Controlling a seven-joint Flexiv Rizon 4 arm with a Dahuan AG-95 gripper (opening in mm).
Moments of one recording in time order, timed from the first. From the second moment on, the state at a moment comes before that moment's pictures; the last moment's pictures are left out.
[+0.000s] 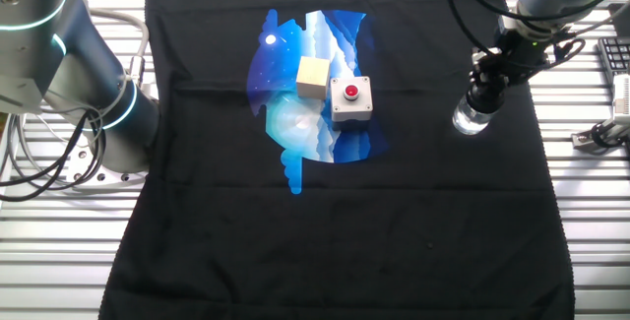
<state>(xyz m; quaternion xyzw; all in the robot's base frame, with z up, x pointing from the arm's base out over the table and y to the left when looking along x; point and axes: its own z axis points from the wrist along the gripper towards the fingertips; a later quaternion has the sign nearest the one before) 0.662 0.039 0.124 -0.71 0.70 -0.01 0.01</state>
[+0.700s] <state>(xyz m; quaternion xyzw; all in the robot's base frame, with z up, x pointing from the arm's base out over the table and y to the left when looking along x) 0.664 0.039 0.124 -0.68 0.73 0.00 0.01</state>
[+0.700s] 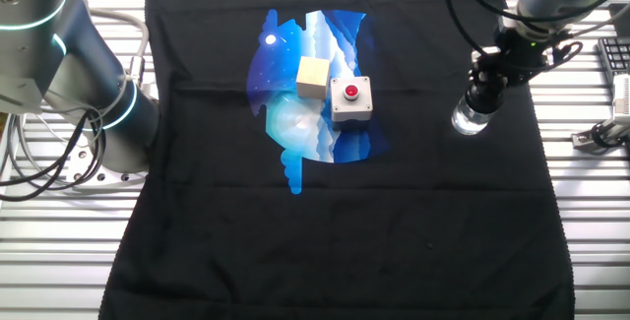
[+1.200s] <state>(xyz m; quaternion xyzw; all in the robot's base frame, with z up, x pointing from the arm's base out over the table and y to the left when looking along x) 0.663 0.038 0.124 -0.64 0.76 0.00 0.01</state>
